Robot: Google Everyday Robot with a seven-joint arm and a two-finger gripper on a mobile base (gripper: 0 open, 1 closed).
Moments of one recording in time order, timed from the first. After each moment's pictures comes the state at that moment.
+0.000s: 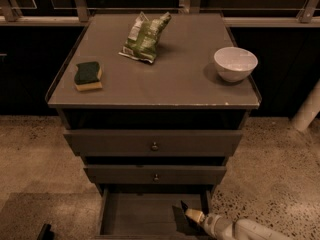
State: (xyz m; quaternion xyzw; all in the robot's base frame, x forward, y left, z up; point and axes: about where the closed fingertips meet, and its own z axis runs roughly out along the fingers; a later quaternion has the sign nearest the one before) arm 0.467 -0.180 0.215 0.22 0.88 0.36 0.21
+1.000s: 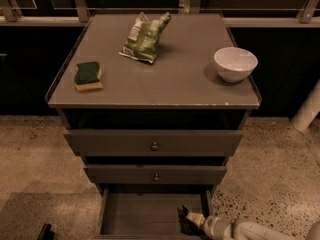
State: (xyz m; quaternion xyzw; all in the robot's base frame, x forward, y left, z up) arm 0.465 -0.191 0.171 0.24 0.89 0.35 0.17
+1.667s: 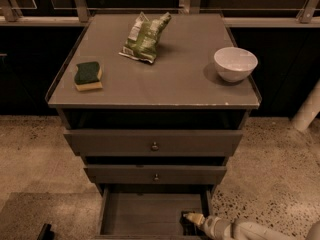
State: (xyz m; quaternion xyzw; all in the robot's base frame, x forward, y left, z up) arm 0.465 -0.191 0.171 0.24 0.89 0.35 0.17
